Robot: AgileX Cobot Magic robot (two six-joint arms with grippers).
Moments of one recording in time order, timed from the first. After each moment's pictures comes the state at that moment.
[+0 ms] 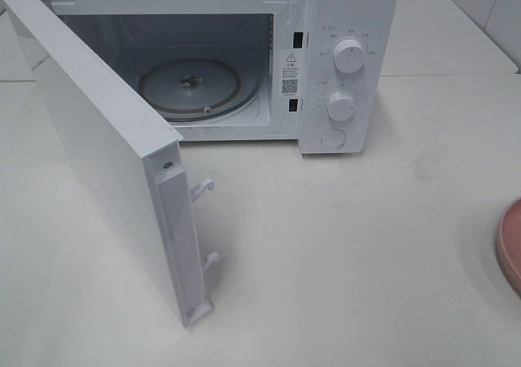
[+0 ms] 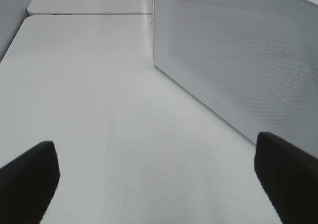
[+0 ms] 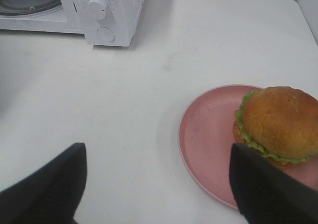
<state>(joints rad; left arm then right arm) 0.04 0.00 -0.51 -0.16 1.04 0.09 0.16 0.00 -0.51 -0.05 1.05 0.06</state>
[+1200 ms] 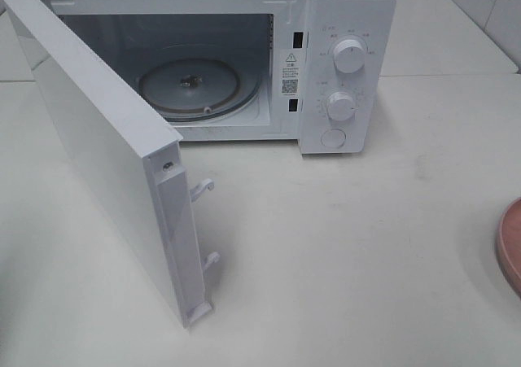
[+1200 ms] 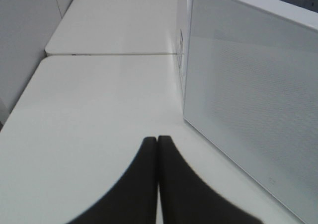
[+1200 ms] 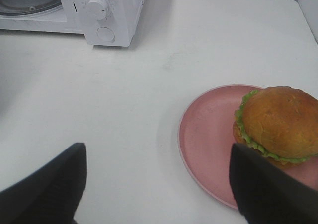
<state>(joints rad) 0.04 0.50 -0.31 -0.23 0.24 0.24 0.16 0.00 -0.51 -0.05 1.05 0.06</state>
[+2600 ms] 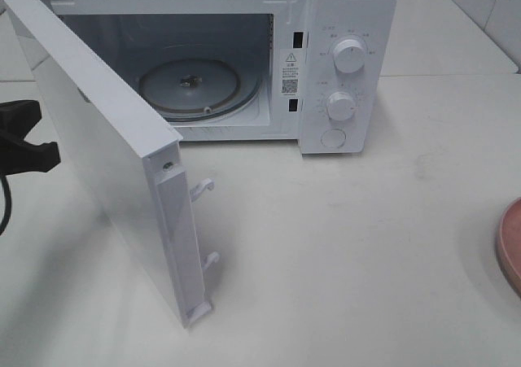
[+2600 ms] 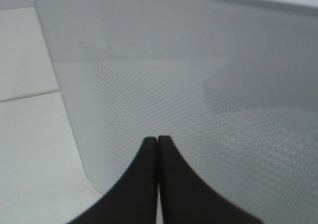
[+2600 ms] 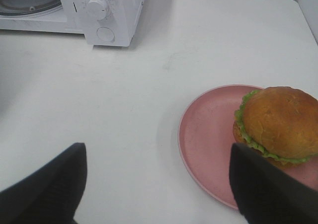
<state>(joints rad) -0.31 1.44 -0.30 -0.01 -0.82 0.02 0.16 0.00 -0.51 -0.05 1.05 0.06</state>
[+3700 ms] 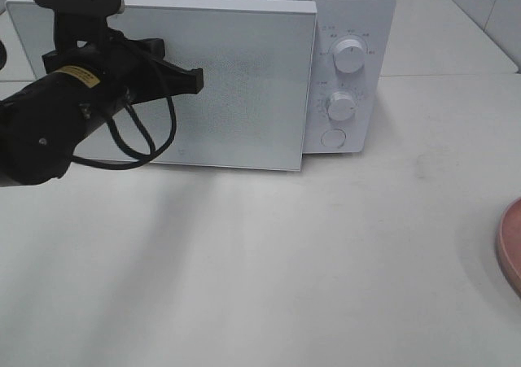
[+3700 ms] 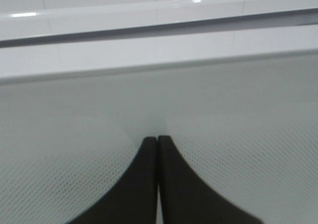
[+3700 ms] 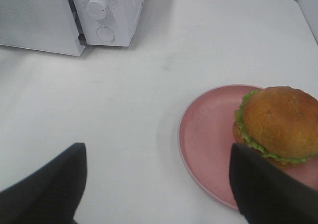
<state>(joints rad) -0.64 1.80 -0.80 -0.47 -0.81 0.28 0.16 0.00 -0.51 -0.05 1.05 0.06</state>
